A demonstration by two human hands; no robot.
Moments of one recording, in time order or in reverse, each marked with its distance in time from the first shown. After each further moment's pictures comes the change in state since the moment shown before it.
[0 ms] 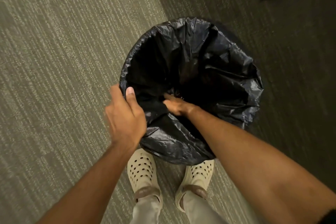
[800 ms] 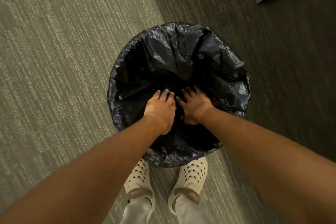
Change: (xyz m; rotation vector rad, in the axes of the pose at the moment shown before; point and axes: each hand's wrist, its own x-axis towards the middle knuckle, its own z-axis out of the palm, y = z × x) left_hand 0.006 0.027 0.084 1.193 -1.038 0.677; right_hand -0.040 0.043 -0.042 -1.193 0.039 0.000
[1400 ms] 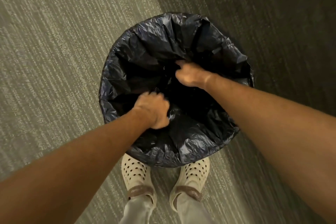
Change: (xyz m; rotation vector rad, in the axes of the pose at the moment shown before) left_hand 0.012 -0.018 0.004 -0.095 -0.053 -0.003; right_hand 0.017 0.037 -0.066 1.075 0.208 0.096
